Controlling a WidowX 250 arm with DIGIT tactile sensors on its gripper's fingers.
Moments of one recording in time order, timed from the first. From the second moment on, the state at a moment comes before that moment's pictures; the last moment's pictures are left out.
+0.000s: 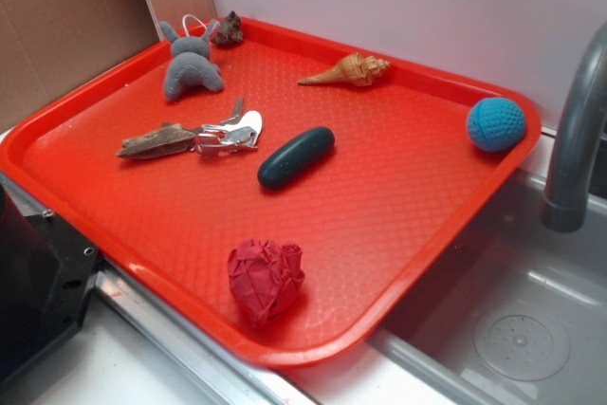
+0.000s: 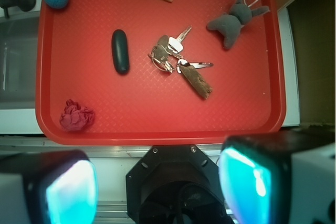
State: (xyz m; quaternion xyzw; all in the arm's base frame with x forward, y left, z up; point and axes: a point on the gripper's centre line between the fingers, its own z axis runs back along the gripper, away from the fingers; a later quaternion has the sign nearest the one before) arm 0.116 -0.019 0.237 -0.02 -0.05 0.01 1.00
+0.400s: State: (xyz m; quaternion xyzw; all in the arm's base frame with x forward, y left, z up) arm 0.116 -0.020 0.231 -0.02 -0.04 0.01 1.00
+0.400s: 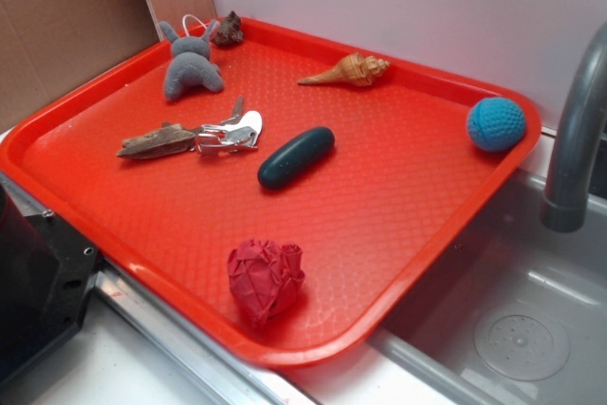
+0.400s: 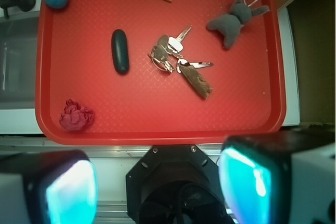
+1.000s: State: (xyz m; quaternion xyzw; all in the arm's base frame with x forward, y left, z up) arm 0.196 -0.075 0.129 -0.01 0.00 0.03 1.00
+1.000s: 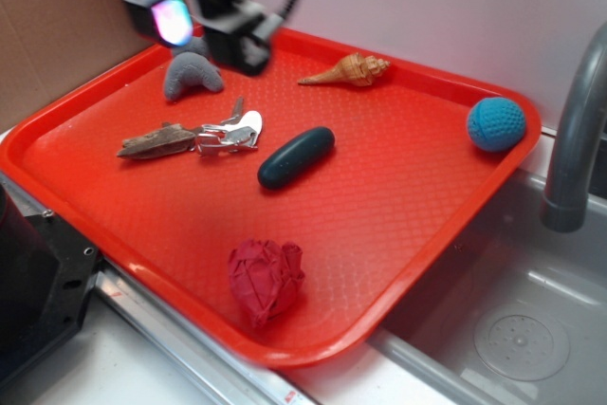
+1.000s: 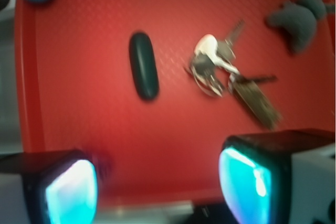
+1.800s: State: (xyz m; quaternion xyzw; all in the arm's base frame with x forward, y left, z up) arm 0.250 -0.066 0.021 0.01 0.01 0.07 1.00
